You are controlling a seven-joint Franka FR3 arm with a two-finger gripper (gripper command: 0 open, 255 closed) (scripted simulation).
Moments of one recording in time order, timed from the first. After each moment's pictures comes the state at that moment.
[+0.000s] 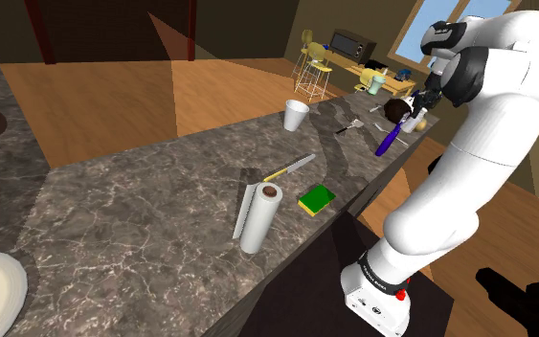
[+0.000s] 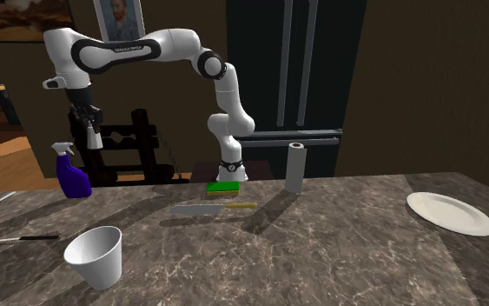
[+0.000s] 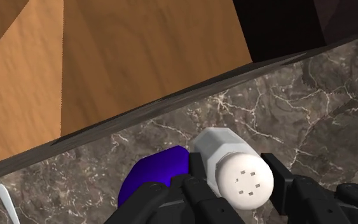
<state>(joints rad) -0.39 0.19 -0.81 -1.58 0.05 1.68 -0.84</state>
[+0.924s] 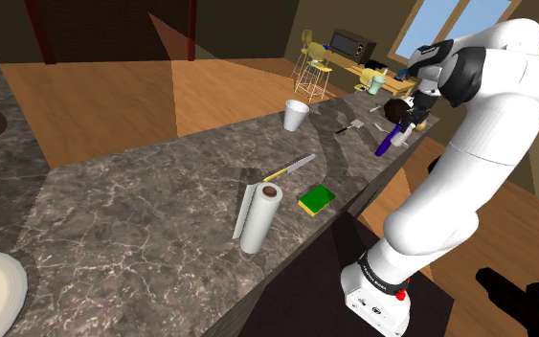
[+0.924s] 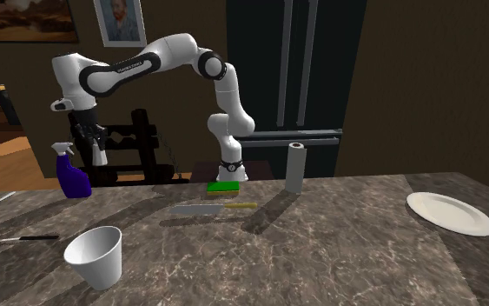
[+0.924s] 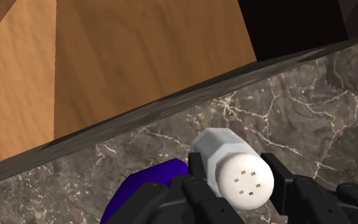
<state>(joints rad) -0.38 0.20 -0.80 -1.76 0.05 1.87 -0.83</state>
